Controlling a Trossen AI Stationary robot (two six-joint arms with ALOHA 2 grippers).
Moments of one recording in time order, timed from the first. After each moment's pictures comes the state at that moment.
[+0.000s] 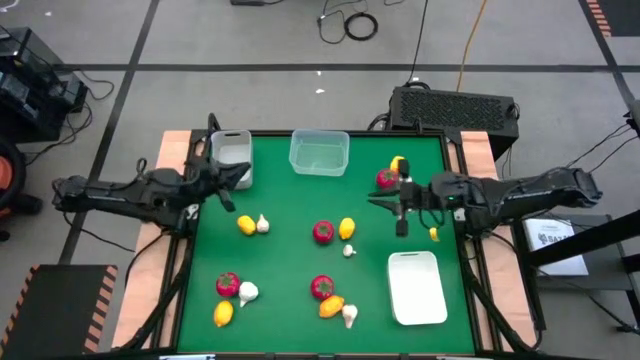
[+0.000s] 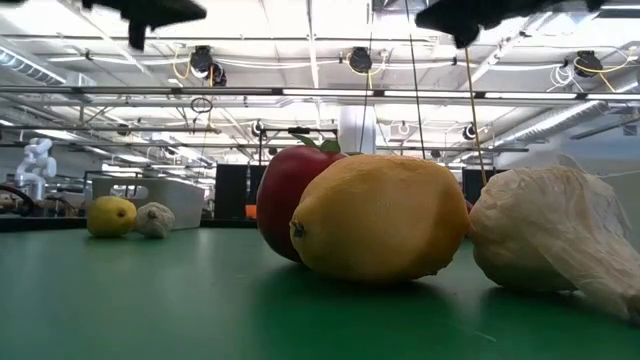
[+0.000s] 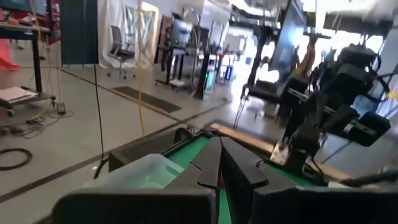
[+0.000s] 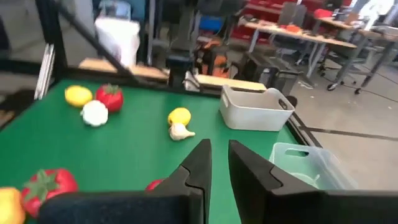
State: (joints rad) left arm -0.07 0.58 0.57 0.04 -0.55 -0.16; right arm 0.06 0.95 0.72 0.01 0.15 -0.15
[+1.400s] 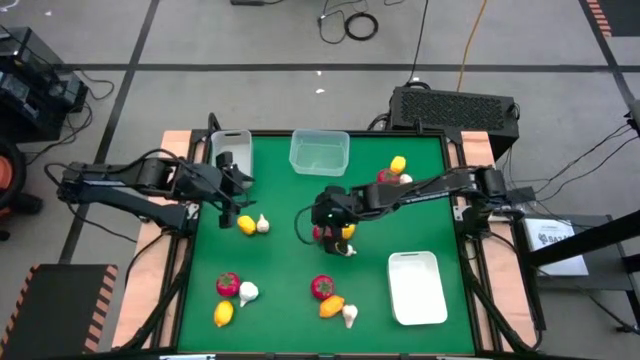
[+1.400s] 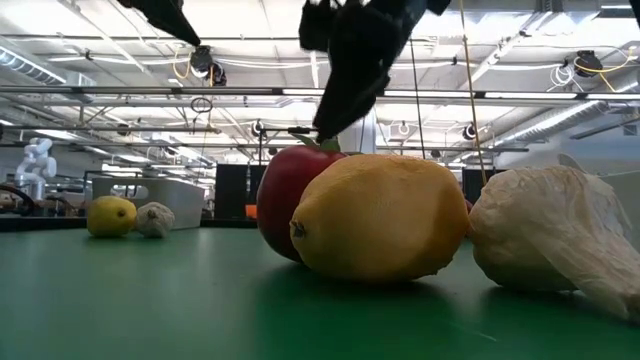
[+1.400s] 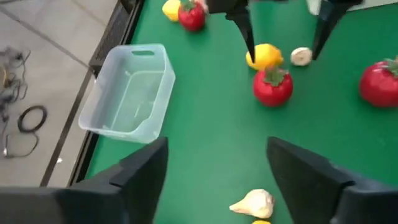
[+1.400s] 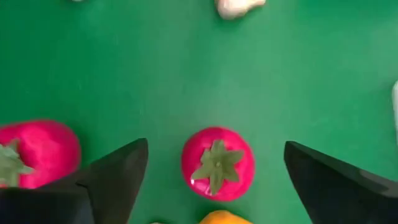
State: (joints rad) left arm -0.07 0.94 1.08 -0.89 -0.29 0.04; right arm 0.06 1.86 1.47 -0.60 0.02 0.06
